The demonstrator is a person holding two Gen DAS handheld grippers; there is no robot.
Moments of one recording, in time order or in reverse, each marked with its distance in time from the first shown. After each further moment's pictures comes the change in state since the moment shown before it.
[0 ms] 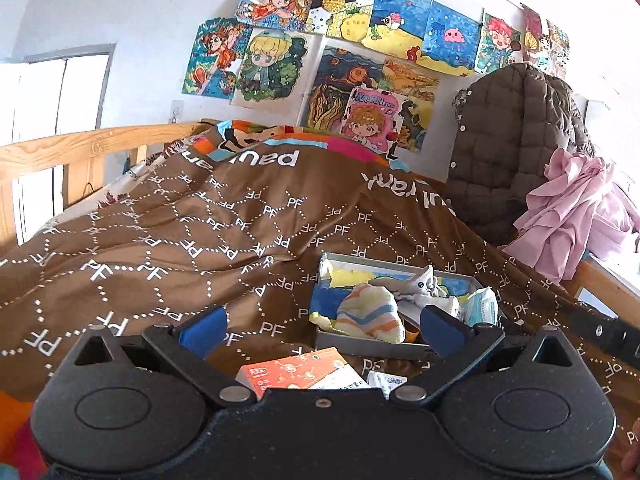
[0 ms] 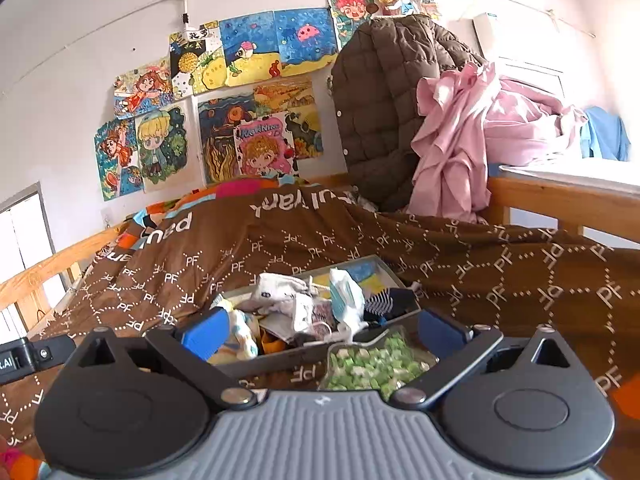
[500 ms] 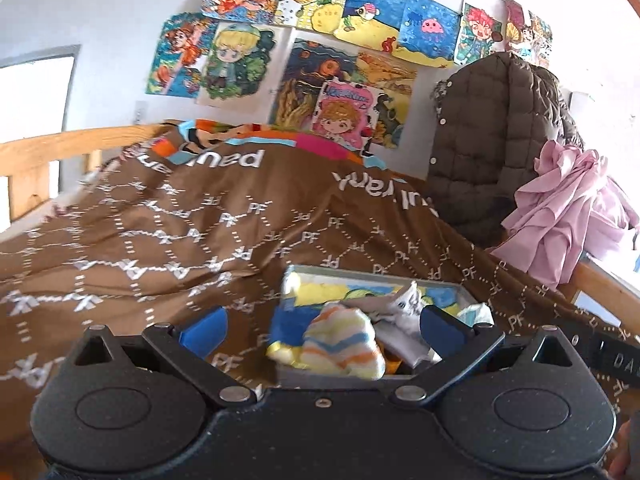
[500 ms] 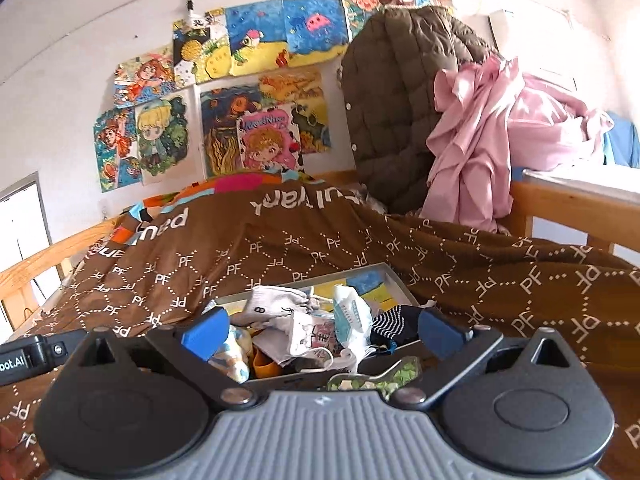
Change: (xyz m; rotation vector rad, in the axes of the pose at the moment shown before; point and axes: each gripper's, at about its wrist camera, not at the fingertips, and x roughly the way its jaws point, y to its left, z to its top) left arm 0.071 -0.022 0.013 0.031 0.006 -0.062; right arm 0.055 0.004 0.018 -0.036 0.011 0.015
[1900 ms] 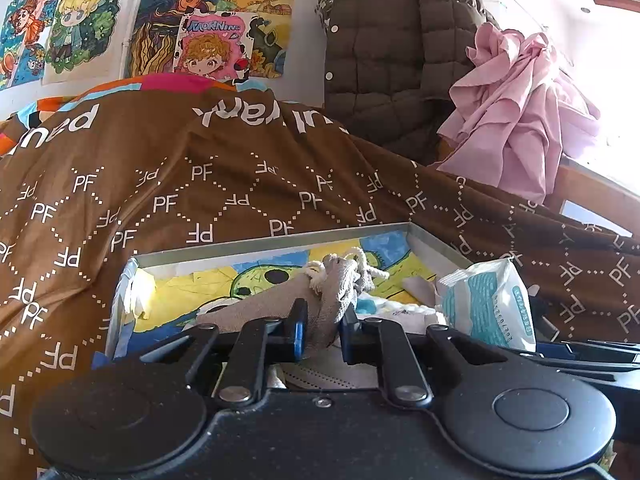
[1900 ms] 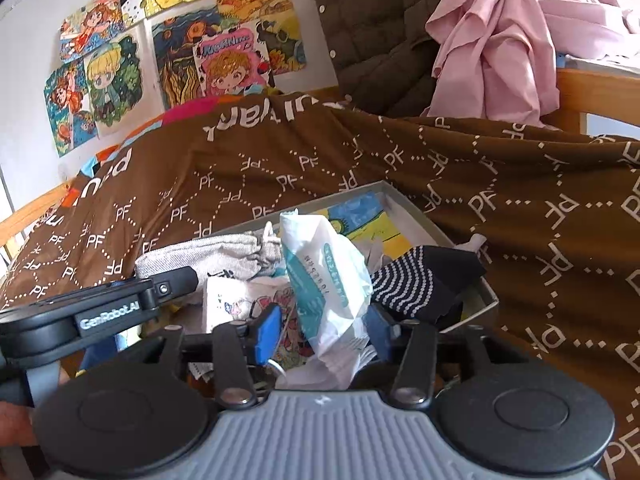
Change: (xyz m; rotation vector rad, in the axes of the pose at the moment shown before) left arm 0.240 -0.064 -0.020 0.231 0.136 -0.306; right arm 0.193 -0.035 -0.038 0.086 0.201 -0.013
